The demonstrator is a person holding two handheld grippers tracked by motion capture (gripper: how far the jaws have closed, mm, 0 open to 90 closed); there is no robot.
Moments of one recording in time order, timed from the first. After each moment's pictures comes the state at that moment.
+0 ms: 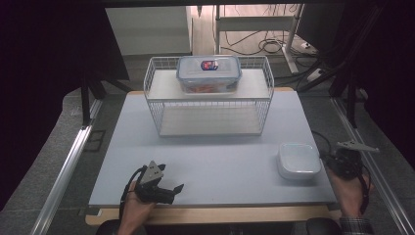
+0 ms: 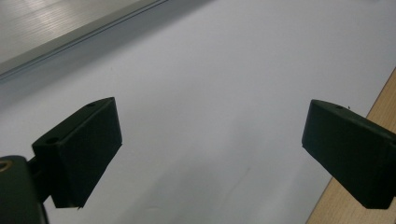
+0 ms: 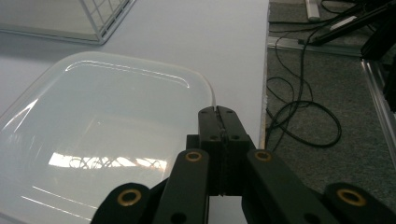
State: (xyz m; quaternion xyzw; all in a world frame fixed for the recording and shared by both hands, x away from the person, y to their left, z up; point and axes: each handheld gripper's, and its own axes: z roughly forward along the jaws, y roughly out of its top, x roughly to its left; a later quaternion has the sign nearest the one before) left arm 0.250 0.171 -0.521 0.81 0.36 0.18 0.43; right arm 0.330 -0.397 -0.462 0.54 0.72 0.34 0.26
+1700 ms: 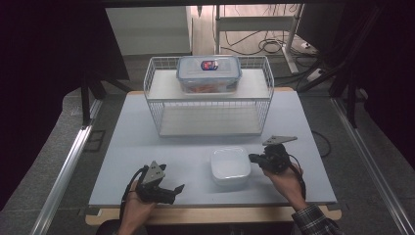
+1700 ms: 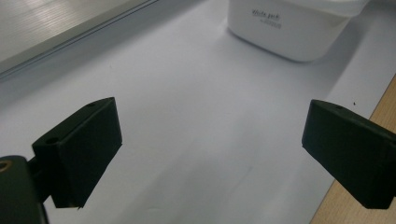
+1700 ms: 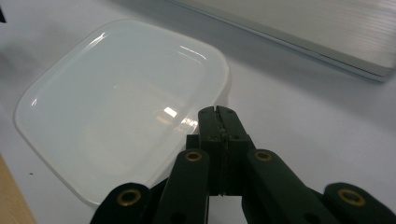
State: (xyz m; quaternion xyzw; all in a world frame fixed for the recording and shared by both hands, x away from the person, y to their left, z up) left arm 0.251 0.169 -0.522 0.81 0.36 0.18 0.42; right arm 0.350 -0.218 -0.480 0.37 0.84 0.39 0.09
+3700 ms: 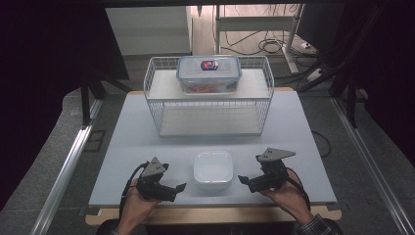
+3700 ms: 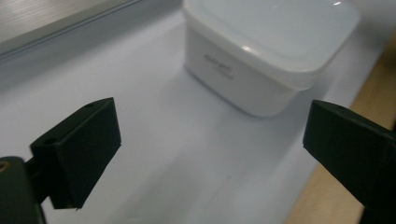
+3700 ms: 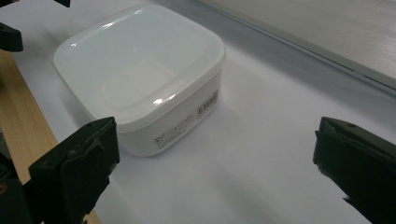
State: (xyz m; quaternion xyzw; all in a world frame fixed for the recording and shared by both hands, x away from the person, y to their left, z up) left arm 0.260 0.164 -0.507 0.82 0.36 0.11 0.44; right arm 0.307 -0.208 -0.478 0.32 0.84 0.42 0.12
